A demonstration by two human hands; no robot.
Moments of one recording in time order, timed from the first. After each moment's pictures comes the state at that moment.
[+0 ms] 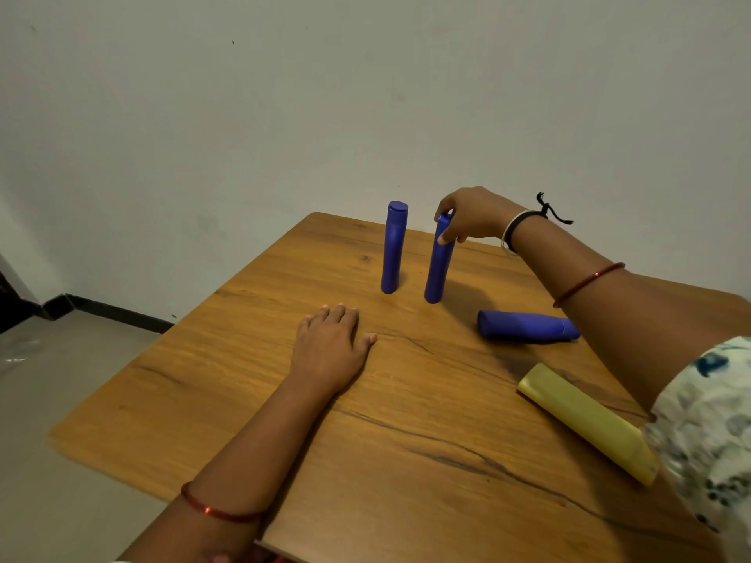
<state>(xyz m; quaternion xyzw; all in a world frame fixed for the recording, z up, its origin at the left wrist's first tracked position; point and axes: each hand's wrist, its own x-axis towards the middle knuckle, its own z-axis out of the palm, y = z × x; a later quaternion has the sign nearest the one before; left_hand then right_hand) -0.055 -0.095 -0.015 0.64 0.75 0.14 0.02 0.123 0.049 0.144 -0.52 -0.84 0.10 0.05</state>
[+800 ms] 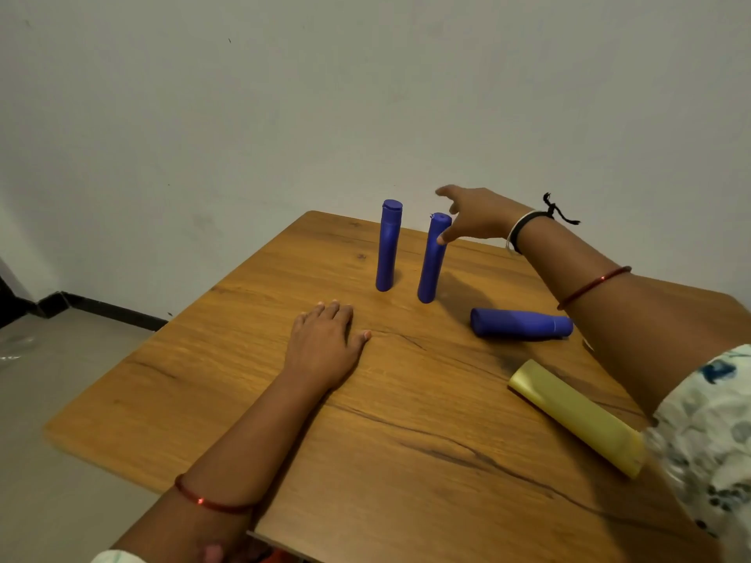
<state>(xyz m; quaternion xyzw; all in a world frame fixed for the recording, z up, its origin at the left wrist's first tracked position) -0.055 -0.098 -0.013 0.64 0.75 0.15 0.02 0.136 0.046 0.142 -0.53 -0.84 0.09 0.07</state>
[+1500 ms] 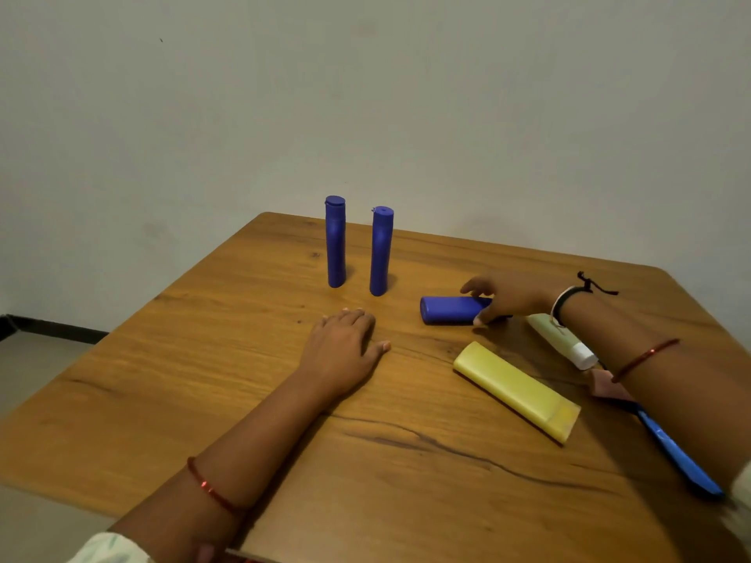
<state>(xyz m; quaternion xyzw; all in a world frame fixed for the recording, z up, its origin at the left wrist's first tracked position) 0.020 -0.089 -0.010 0.74 0.66 0.13 0.06 0.273 0.013 0.065 -0.55 -0.81 0.16 -0.10</state>
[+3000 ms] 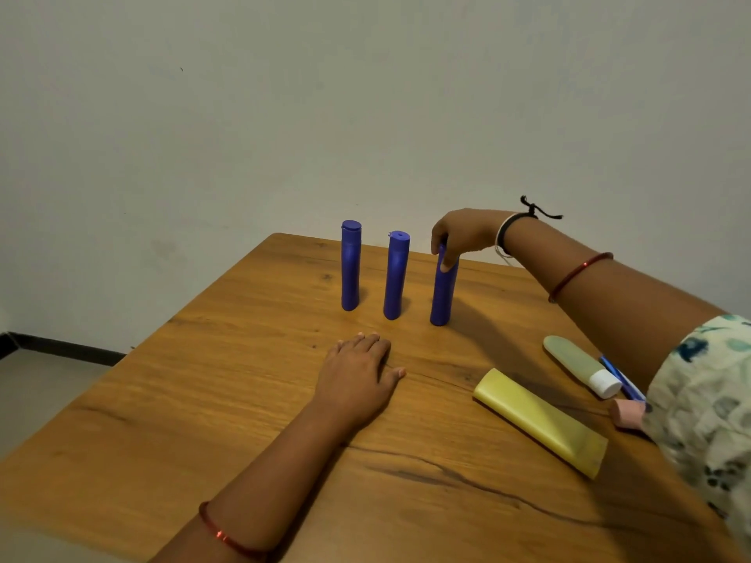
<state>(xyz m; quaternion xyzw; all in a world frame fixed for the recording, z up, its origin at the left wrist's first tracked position) 0.015 -0.091 -0.011 0.75 0.65 0.14 0.07 0.178 0.063 0.150 -0.53 -0.84 0.08 -0.07</state>
